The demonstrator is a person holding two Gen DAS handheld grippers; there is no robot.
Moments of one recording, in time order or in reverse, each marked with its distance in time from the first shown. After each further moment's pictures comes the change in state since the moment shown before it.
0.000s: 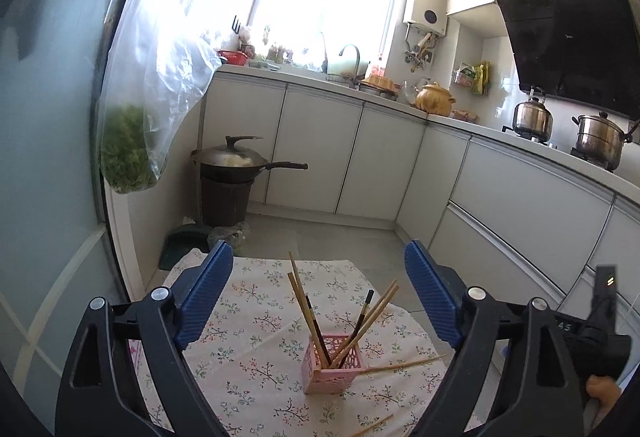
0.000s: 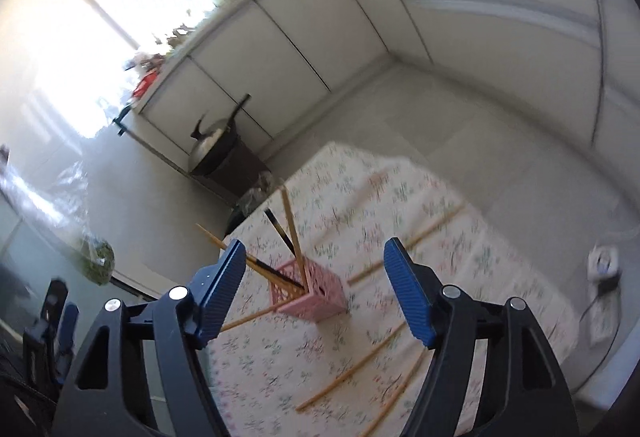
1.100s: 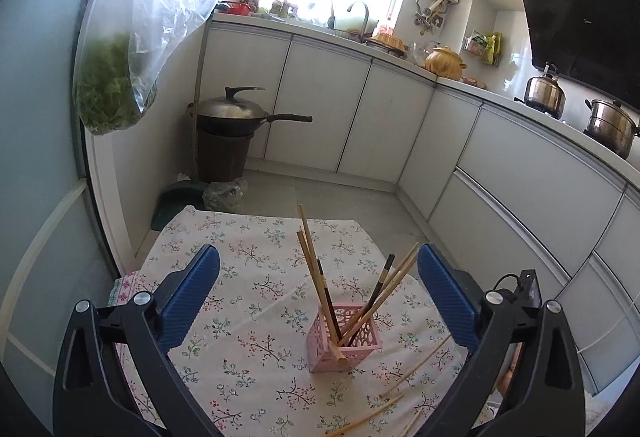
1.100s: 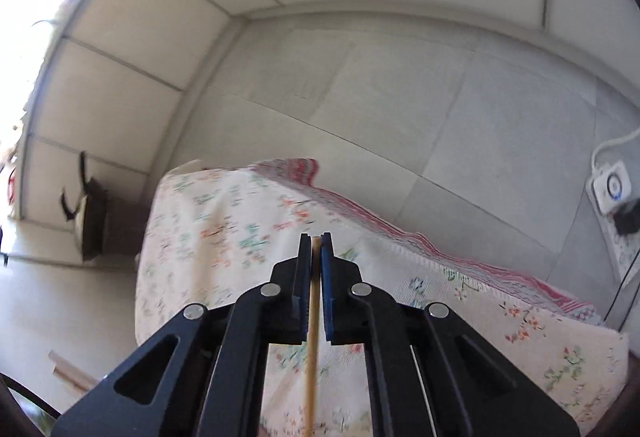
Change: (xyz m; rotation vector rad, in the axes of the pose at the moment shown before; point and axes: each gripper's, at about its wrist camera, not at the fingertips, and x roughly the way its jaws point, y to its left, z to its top) left arm 0.046 0.025 -0.022 -0.026 0.139 -0.006; right arm 0.167 -0.144 0.070 0.295 0.004 -0.284
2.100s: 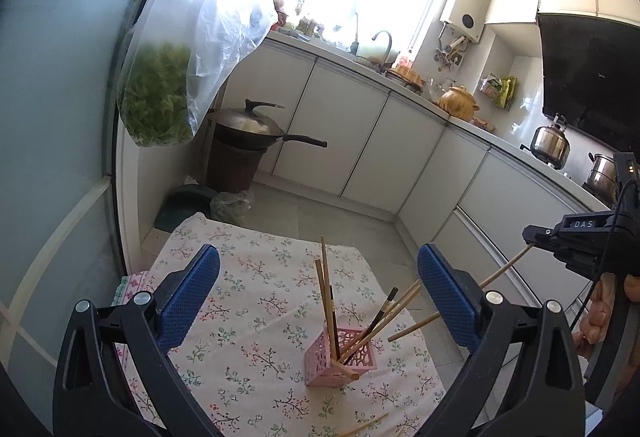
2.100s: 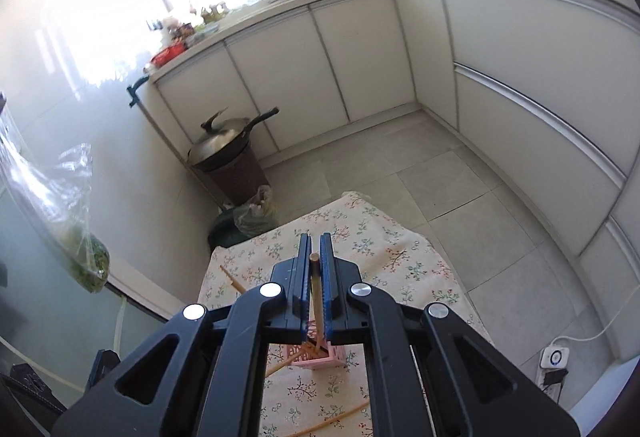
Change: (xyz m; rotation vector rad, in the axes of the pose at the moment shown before) left arm -0.028 0.037 0.021 -0.142 -0.061 -0.005; right arm -0.245 0.224 -0.095 -0.690 -0.179 0.165
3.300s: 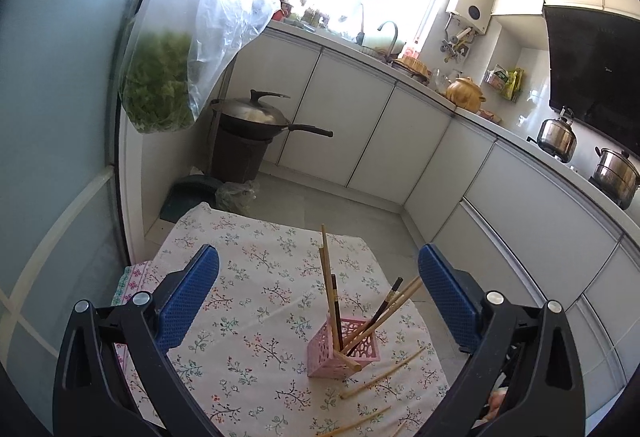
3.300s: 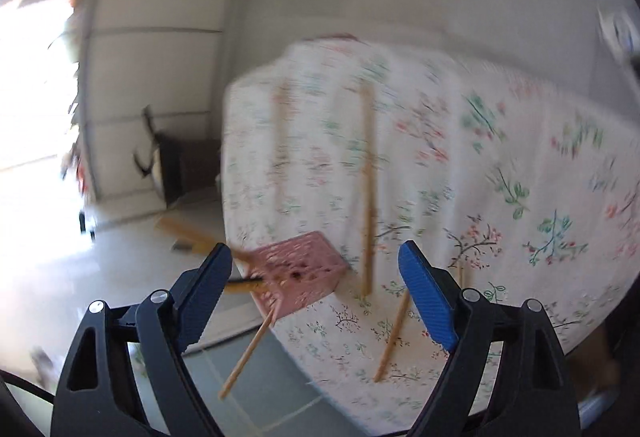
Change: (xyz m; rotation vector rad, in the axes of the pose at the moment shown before) left arm 0.006 -0.005 -0.006 0.010 0.036 0.025; right arm 0.147 -0.217 -0.183 1.061 0.429 0.180
